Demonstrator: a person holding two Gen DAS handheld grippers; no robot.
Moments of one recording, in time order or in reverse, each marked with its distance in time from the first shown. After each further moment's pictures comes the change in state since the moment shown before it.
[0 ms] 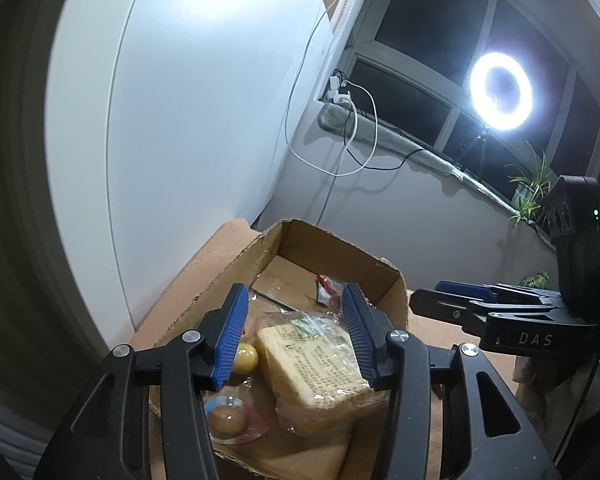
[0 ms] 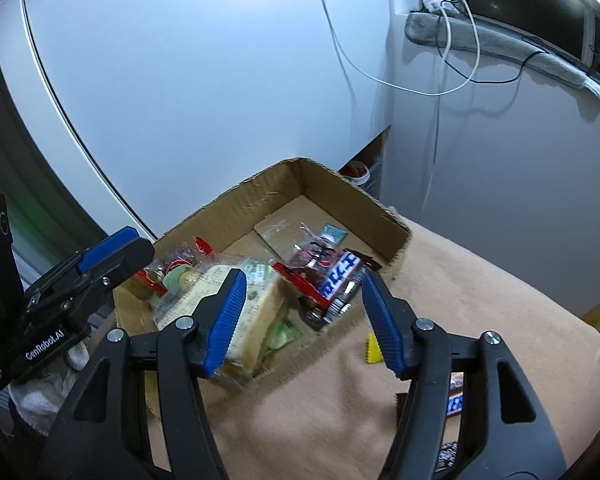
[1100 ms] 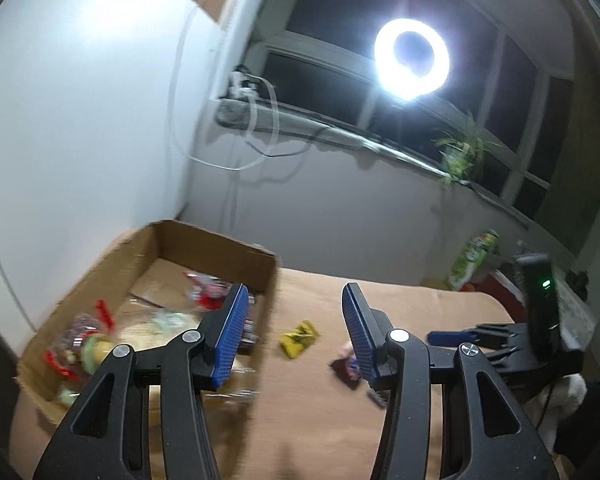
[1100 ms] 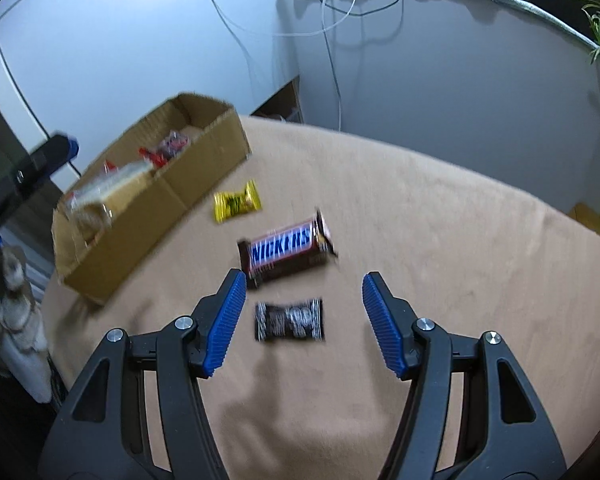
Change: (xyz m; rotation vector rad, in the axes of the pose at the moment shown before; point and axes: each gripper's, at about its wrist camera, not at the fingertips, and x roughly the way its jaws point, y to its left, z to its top) left arm 0.009 -0.099 -0.017 0.185 0.018 -0.217; right arm -0.057 -0.112 -0.117 0.161 0.076 -0.123
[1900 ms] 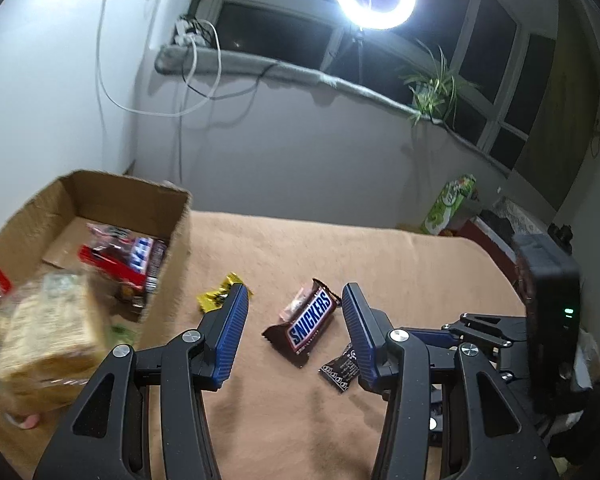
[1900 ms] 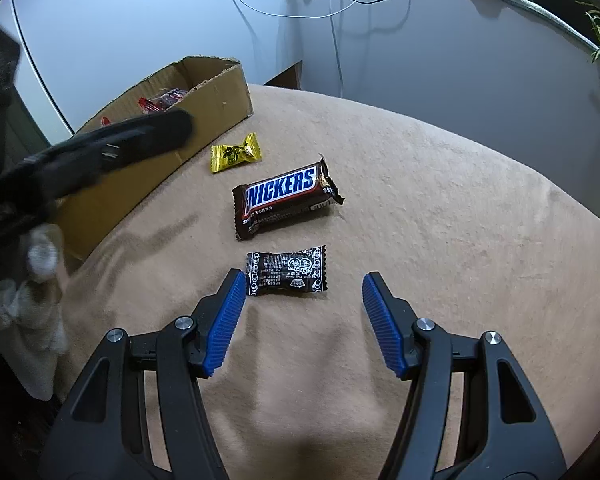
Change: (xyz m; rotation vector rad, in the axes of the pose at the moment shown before) left arm 0.068 -0.046 -0.031 0.063 0.188 -0.092; right arm 0.010 0.008 -0.035 -0.050 0.005 -0.030
